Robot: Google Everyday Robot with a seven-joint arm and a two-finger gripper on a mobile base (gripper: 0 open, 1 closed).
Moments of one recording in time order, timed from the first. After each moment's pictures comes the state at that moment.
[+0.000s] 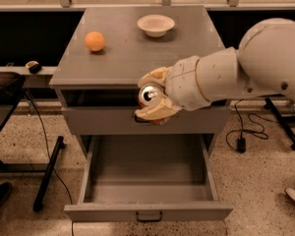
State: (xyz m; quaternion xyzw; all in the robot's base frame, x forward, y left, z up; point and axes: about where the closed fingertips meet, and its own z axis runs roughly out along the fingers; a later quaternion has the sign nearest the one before) arm 0.499 -0.005 0.905 -0.66 0.59 0.11 0.45
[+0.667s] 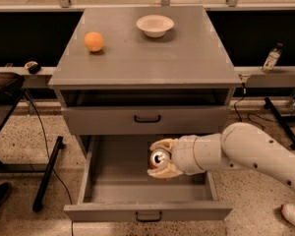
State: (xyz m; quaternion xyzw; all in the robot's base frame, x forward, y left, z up) arm 0.472 -0.032 0.694 -0.63 0.64 0.17 0.40
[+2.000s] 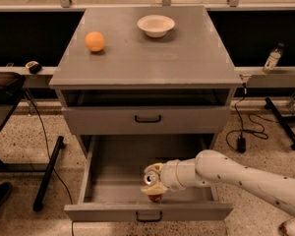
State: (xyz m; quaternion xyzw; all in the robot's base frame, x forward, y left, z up) arm 0.497 -0.012 0.515 -0.57 0.70 0.25 0.35
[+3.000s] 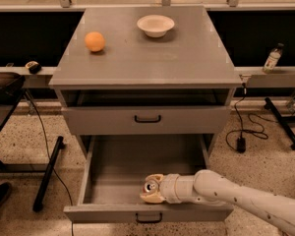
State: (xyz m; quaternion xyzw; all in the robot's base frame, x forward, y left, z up) arm 0.499 -0.009 0.437 -0.49 0.74 0.27 0.37
